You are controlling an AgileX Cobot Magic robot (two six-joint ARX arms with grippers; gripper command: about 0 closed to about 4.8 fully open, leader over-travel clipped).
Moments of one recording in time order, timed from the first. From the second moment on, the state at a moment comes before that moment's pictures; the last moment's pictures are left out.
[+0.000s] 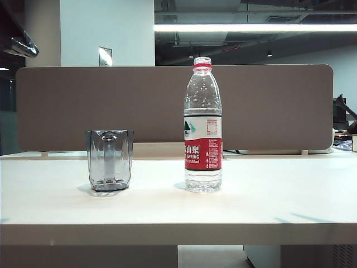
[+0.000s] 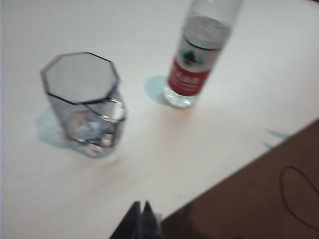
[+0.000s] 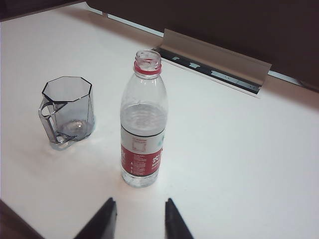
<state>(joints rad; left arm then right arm) -0.41 0.63 0.61 -0.45 0.25 -0.06 0.63 0.59 0.62 -0.27 0.13 -0.11</state>
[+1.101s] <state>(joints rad) -0.41 0.63 0.61 -0.46 0.29 -0.06 0.63 1.45 0.19 1.04 0.13 0.06</state>
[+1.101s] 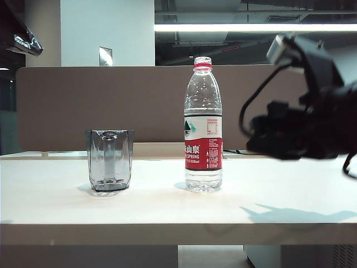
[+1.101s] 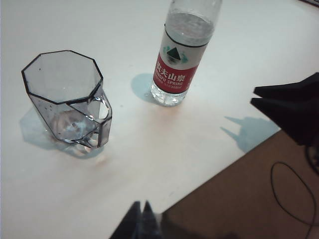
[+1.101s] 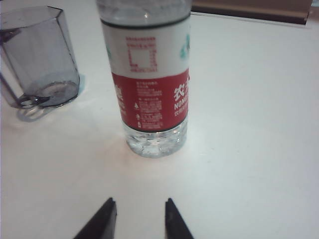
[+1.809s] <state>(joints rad) -0.41 0.63 0.61 -0.46 0.29 -0.06 0.61 1.83 0.37 1.37 0.14 0.08</state>
